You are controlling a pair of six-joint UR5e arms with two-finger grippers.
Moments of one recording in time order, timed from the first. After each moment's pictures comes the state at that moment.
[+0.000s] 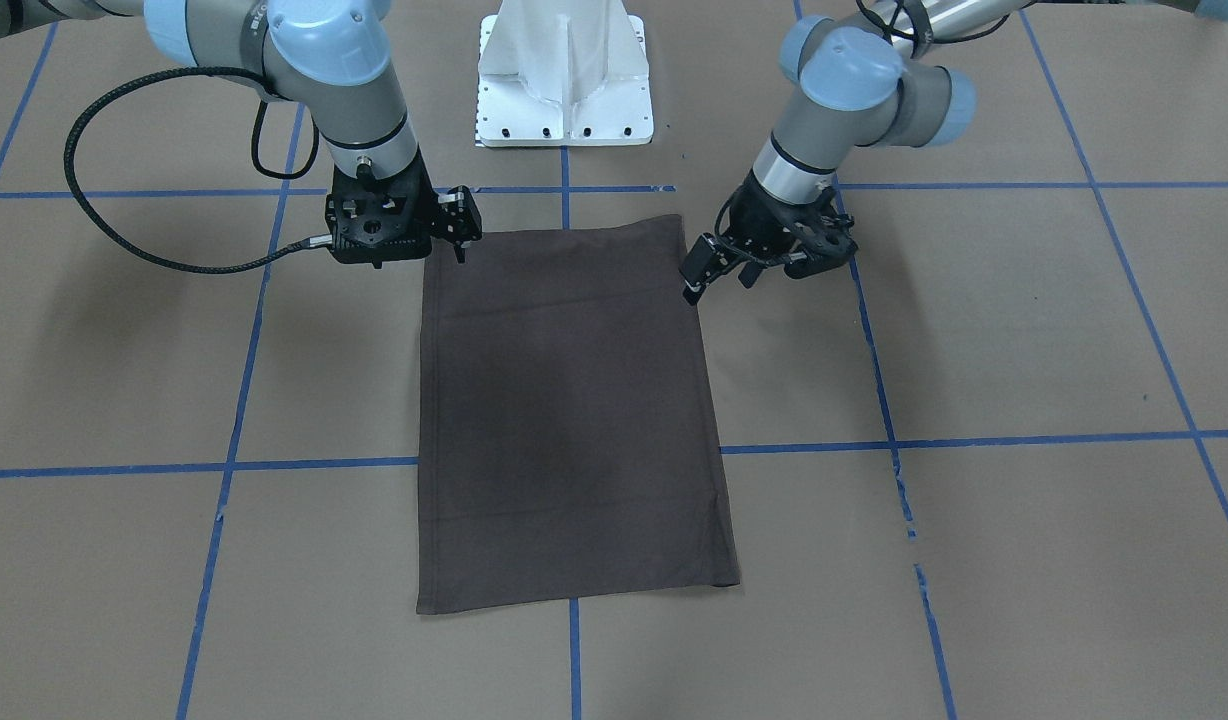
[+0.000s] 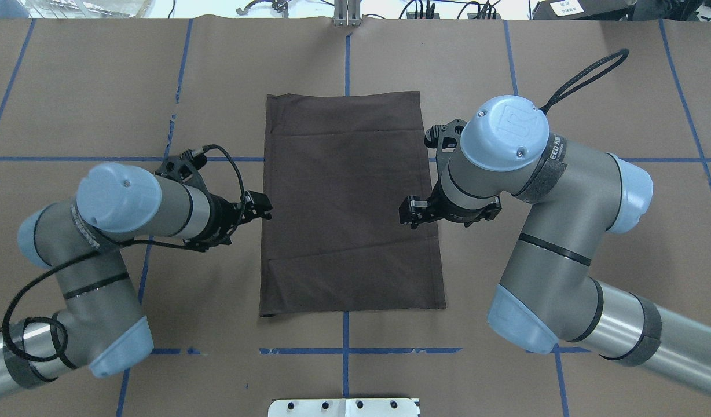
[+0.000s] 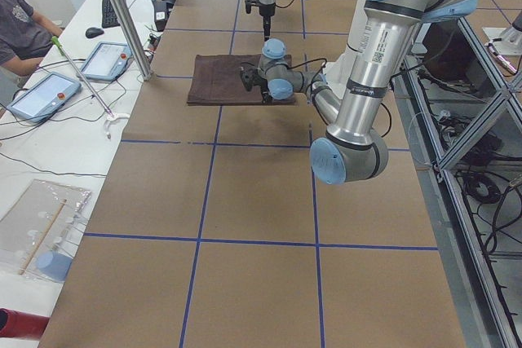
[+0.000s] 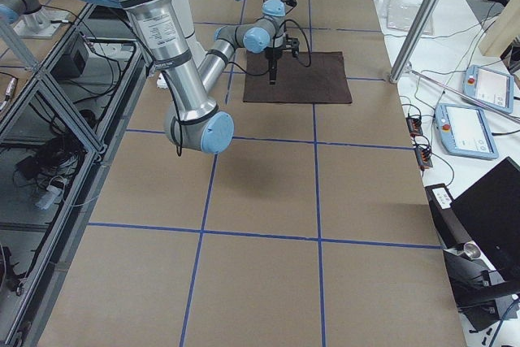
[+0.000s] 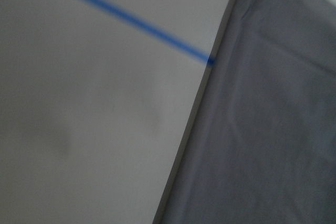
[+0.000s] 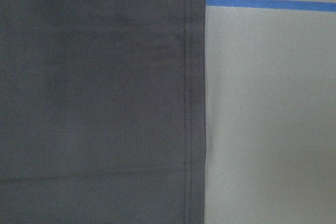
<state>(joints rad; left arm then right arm) -0.49 -1.92 -1.81 -2.03 -1.80 -1.81 0.58 -1.05 1.93 -1.73 1.96 1.11</state>
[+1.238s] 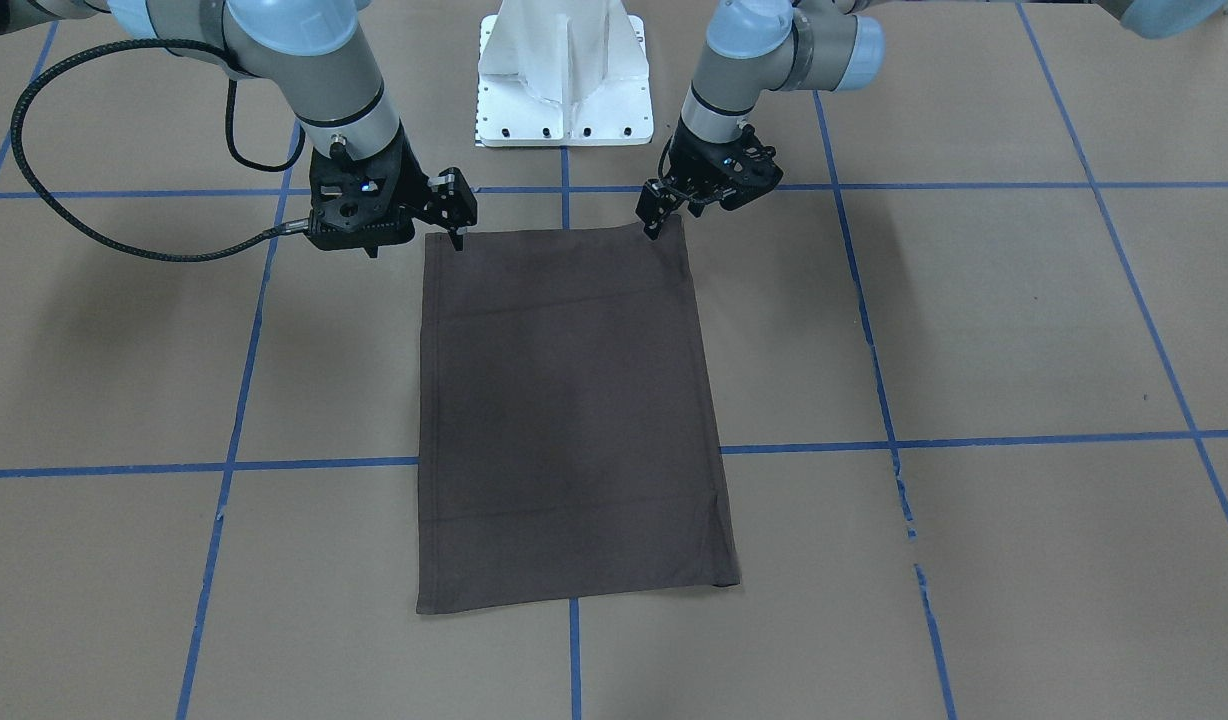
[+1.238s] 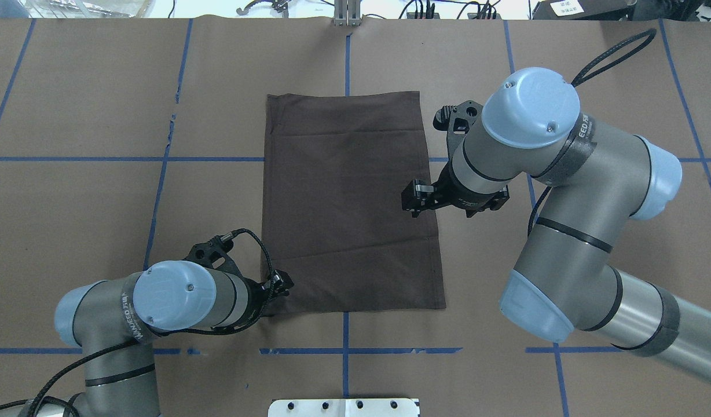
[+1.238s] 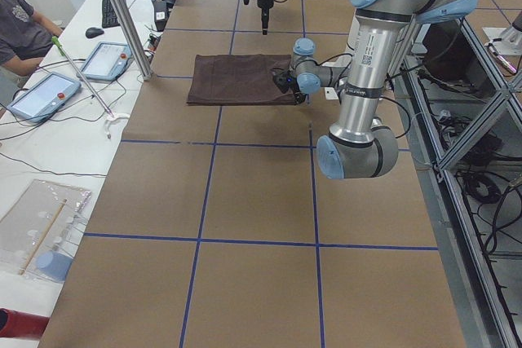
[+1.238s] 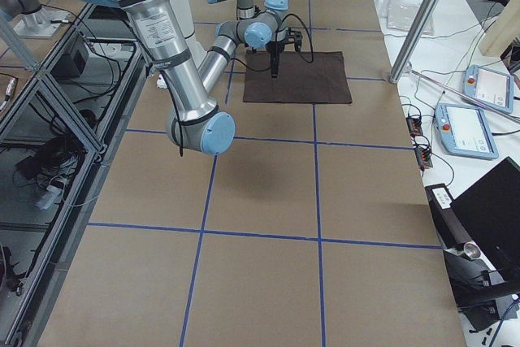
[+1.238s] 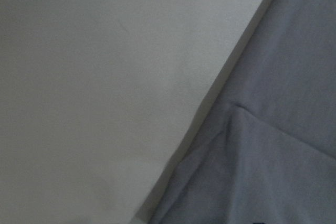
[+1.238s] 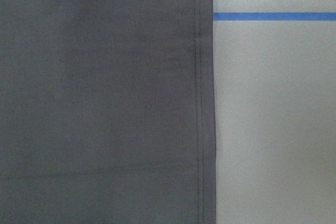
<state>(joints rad) -0.29 -1.92 -1.88 -1.87 -1.70 -2.00 0.63 -1.05 1.97 -1.72 2.01 1.11</state>
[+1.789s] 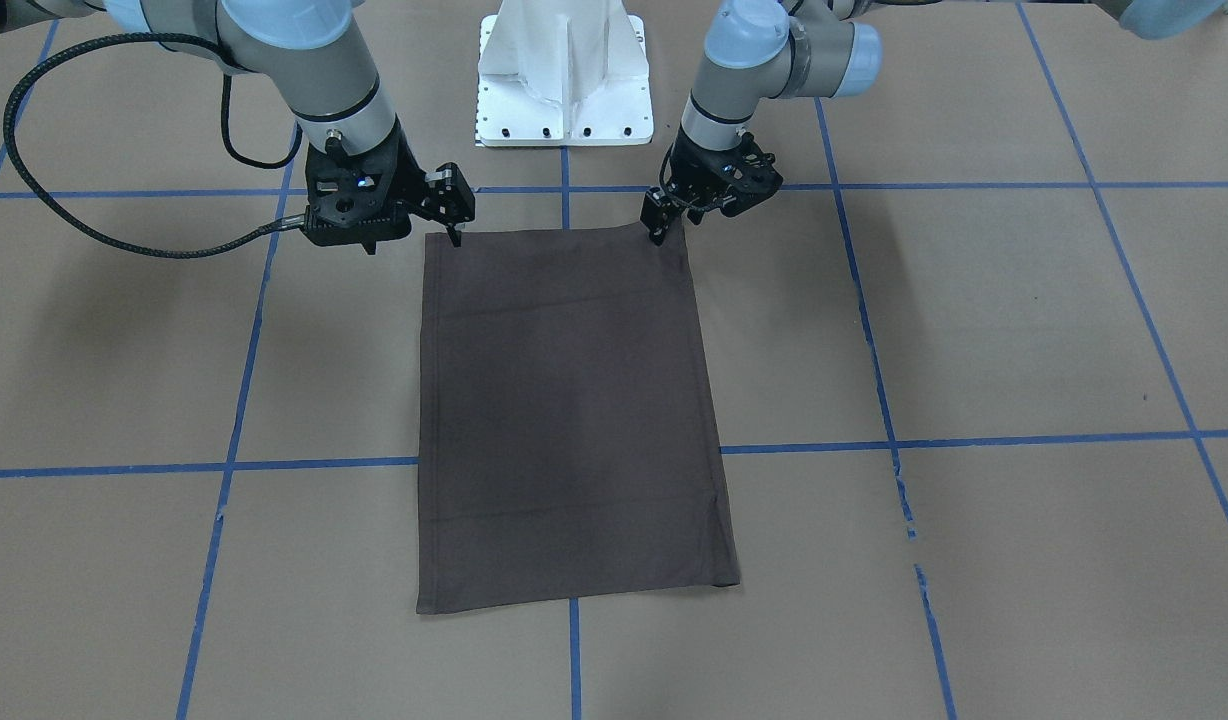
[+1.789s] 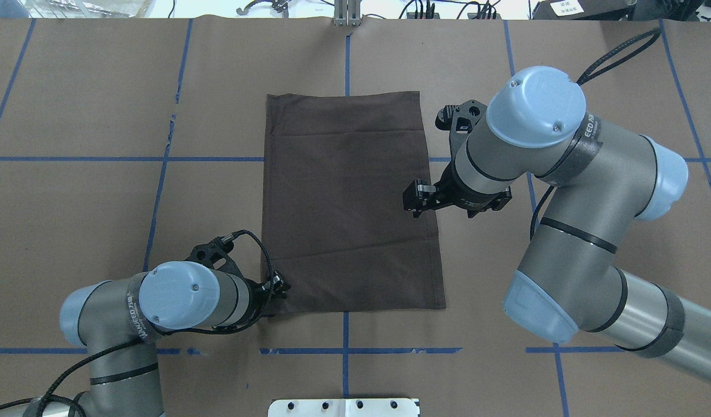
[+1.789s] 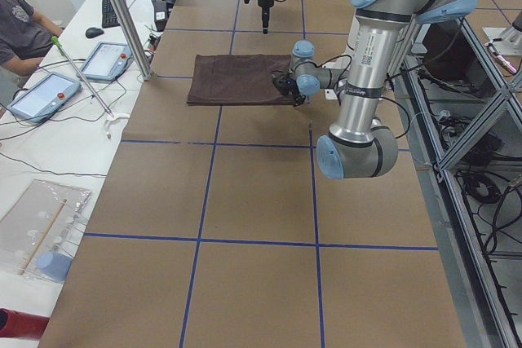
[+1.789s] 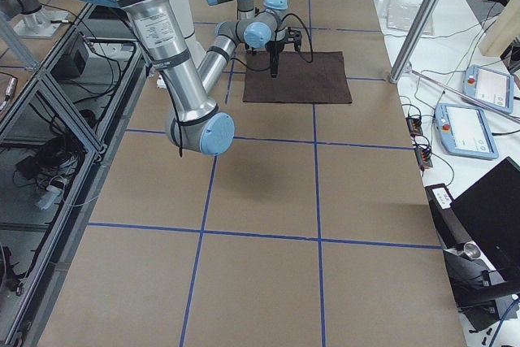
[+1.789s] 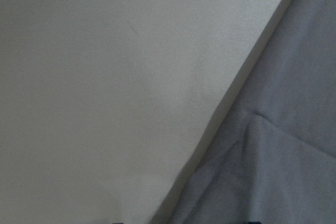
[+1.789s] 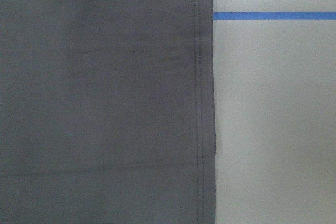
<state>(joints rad) -0.29 -1.93 -1.85 -1.87 -1.70 -2.01 0.63 -1.06 1.98 -1.72 2.01 1.11</state>
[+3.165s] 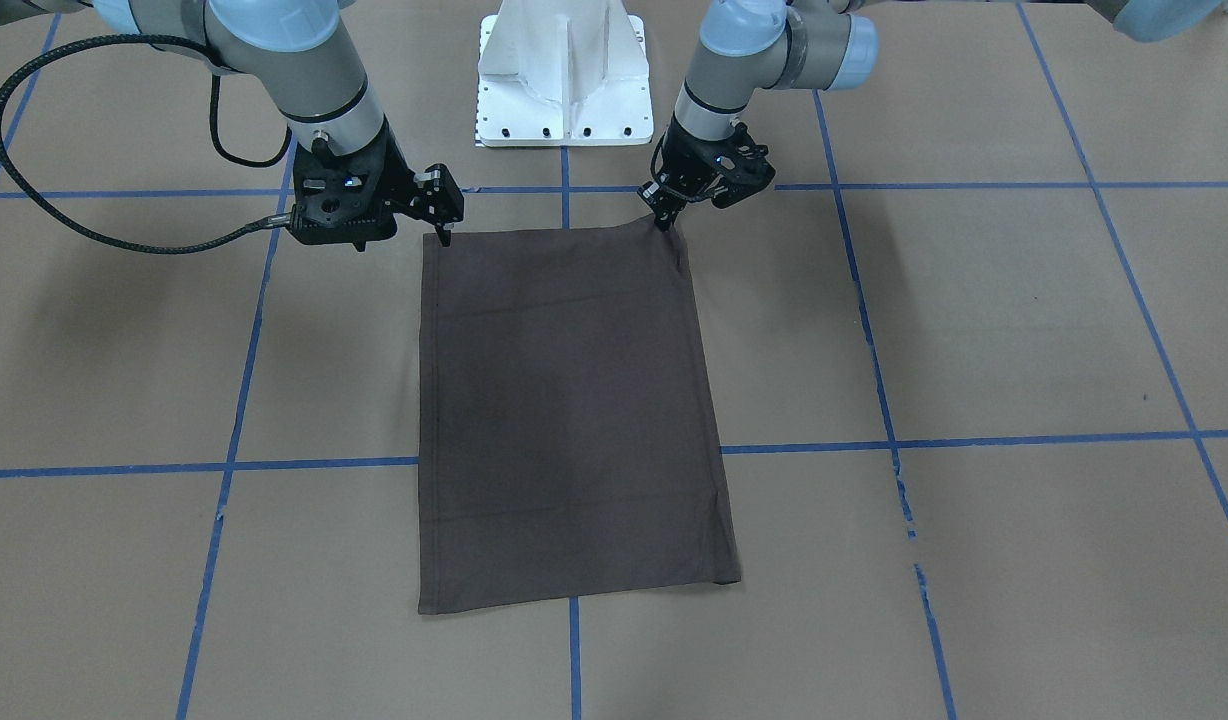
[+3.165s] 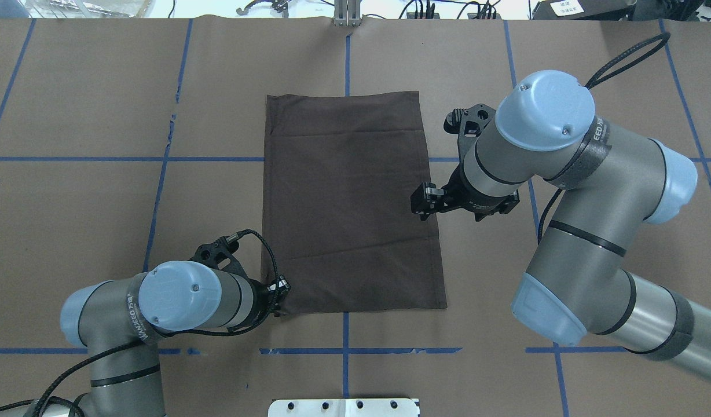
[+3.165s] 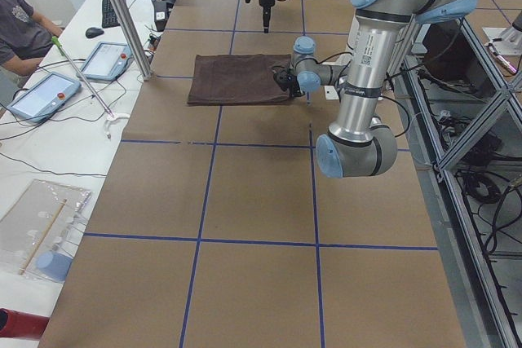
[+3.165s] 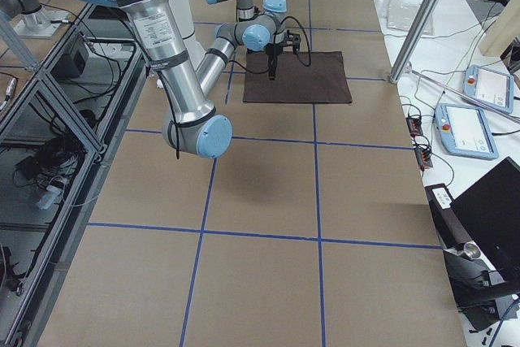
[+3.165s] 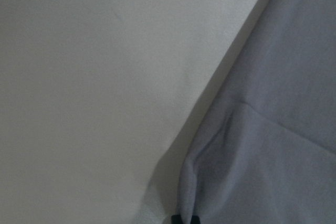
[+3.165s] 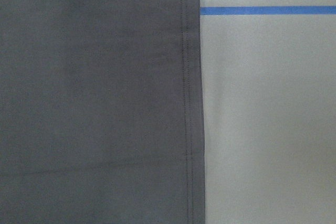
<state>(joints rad) -0.28 -1.94 -1.88 -1.87 -1.71 -2.00 0.62 -1.08 1.99 -1.72 2.02 1.18</state>
